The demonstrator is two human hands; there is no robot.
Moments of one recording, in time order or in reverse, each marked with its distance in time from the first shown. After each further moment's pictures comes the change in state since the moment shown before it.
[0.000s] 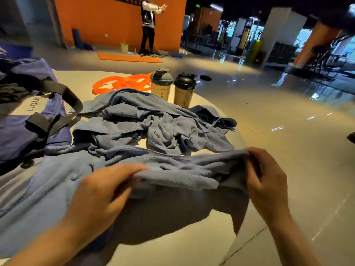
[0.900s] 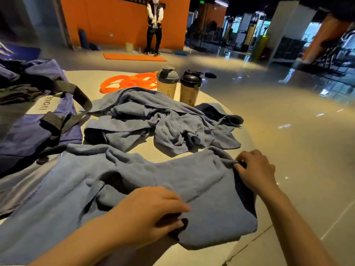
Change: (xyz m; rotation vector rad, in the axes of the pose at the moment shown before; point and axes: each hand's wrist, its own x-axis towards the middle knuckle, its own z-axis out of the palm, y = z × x) left_hand -0.001 0.012 0.031 0.003 -0.568 0.292; right_hand 0.028 0.040 0.033 -0.546 -0.464 0.342
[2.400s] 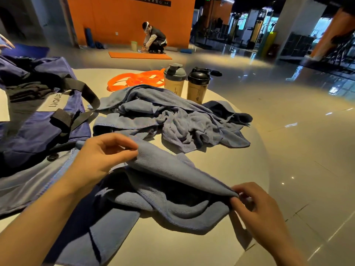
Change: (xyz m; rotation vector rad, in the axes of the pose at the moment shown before) left_hand -0.021 -0.051 -0.063 -0.793 0.642 -0.585; right_hand -0.104 -0.025 0.007 0.629 -0.030 -0.161
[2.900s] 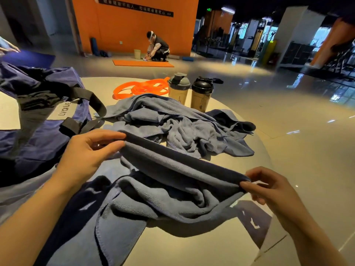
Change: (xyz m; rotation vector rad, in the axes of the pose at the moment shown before) left_hand 0.011 0.004 -0.032 0.182 0.155 0.113; right_hand 0.044 -0.016 -0.034 0.378 -0.128 0.119
